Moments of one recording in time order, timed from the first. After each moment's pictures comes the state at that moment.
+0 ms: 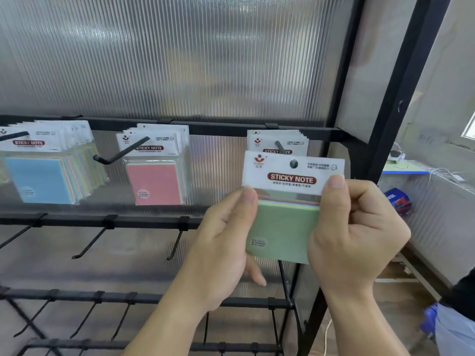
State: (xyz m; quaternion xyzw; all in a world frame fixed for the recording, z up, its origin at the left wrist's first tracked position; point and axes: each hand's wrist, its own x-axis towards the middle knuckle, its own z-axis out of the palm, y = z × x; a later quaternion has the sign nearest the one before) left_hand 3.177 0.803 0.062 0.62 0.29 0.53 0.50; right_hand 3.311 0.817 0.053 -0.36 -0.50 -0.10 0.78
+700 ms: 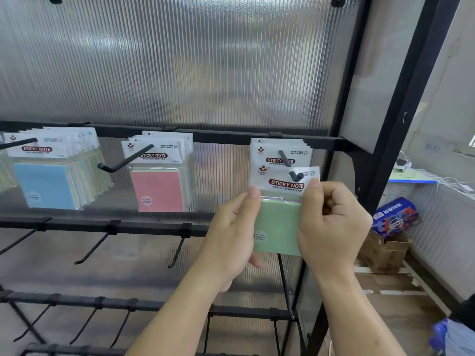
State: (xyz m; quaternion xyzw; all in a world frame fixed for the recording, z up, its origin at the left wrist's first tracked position) left_hand 3.190 0.835 0.056 0.61 0.38 0.52 0.46; right_hand 3.317 0.856 0.044 -0.42 -0.53 -0.07 0.73
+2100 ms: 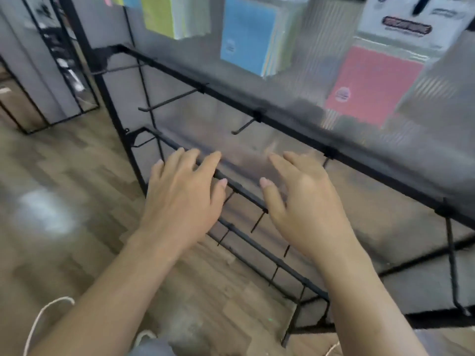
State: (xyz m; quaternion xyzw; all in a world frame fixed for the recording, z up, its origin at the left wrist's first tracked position) left_hand 2.966 0.738 -0.053 0.54 0.82 0.17 -0.04; right_hand 3.125 0.824 -0.034 -0.38 -0.89 0.07 0.22
